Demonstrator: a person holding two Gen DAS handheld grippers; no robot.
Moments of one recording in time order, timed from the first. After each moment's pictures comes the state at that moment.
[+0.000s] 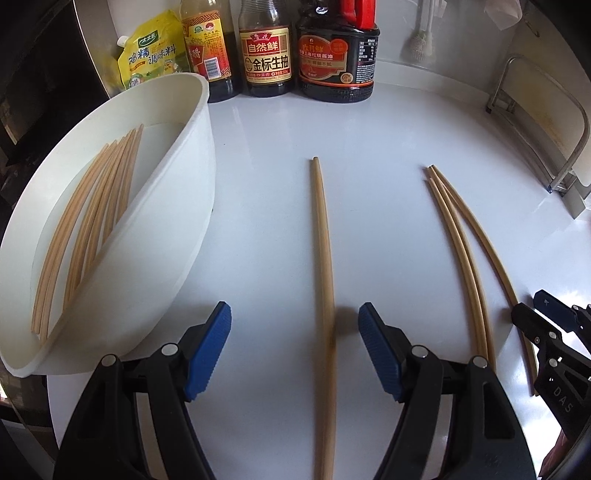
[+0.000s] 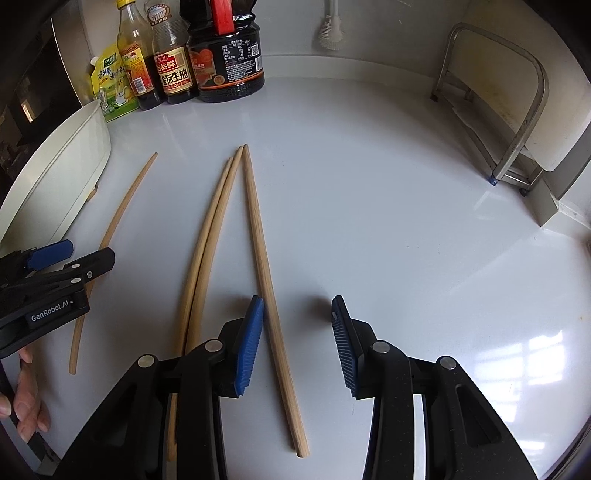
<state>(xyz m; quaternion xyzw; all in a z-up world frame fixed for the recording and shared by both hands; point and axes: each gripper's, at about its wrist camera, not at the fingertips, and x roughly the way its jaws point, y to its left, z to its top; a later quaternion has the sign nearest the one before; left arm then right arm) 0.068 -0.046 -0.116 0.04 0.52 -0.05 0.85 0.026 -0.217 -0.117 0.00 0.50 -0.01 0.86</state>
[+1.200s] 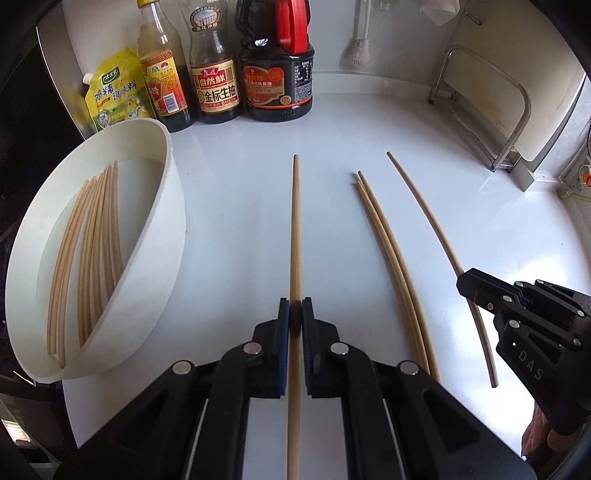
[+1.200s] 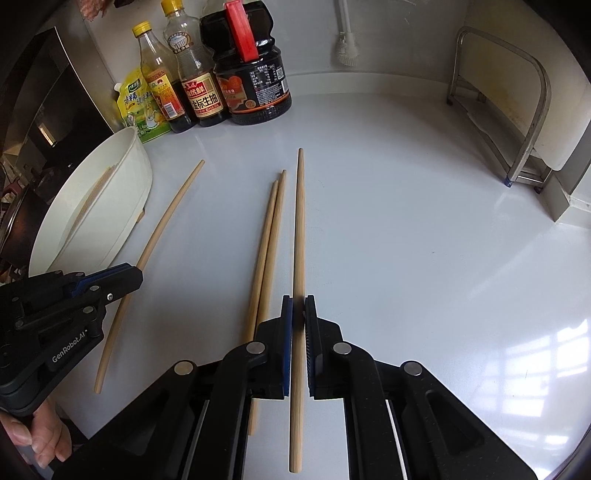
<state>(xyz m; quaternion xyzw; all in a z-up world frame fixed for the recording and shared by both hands) 0.044 -0.054 -0.067 0.06 0.52 -0.13 0.84 0.013 -0.208 -0.077 0.07 0.50 0.04 0.86</state>
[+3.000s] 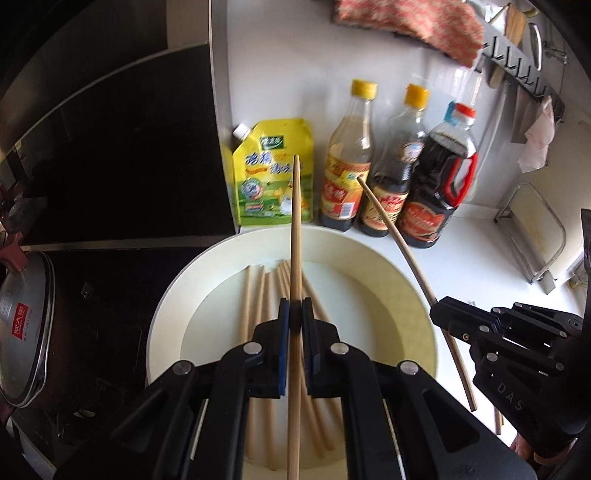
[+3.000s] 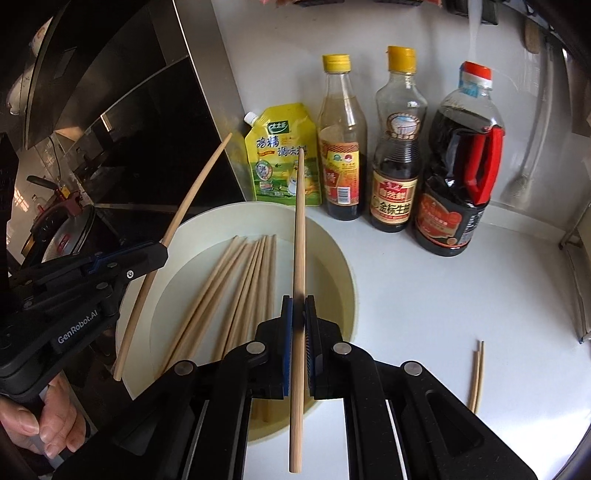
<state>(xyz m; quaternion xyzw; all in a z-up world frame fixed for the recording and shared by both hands) 0.128 0.165 0.013 -0.01 0.43 -0.08 0.90 0.131 0.019 0.013 0.02 0.44 0.15 0.88</state>
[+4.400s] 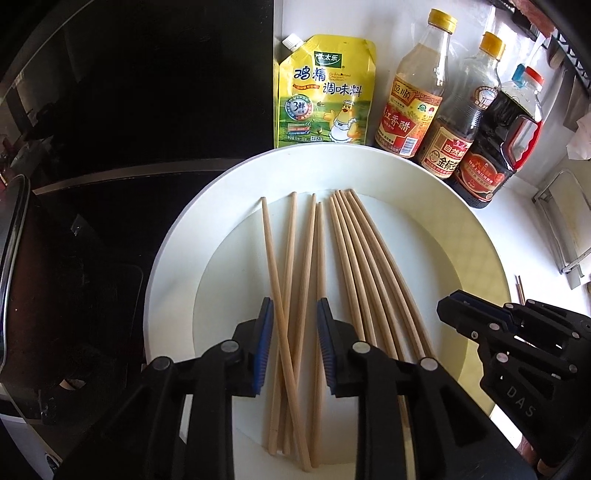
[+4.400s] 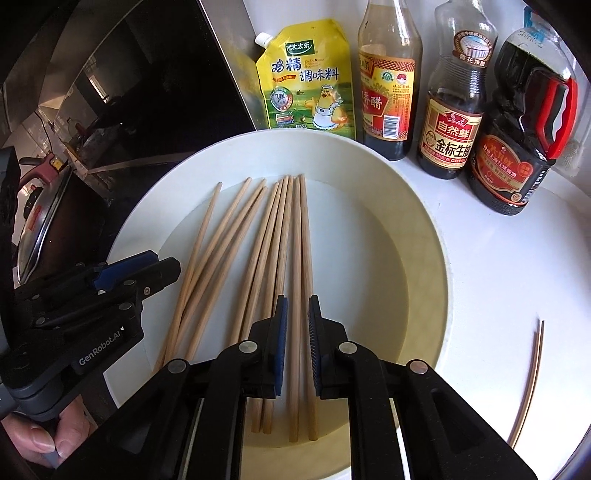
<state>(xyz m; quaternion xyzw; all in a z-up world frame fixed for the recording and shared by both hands) 0.150 0.197 -0.048 -0.03 0.52 -0.04 0.85 0.156 0.054 -0.040 0.02 0.52 0.15 0.84</state>
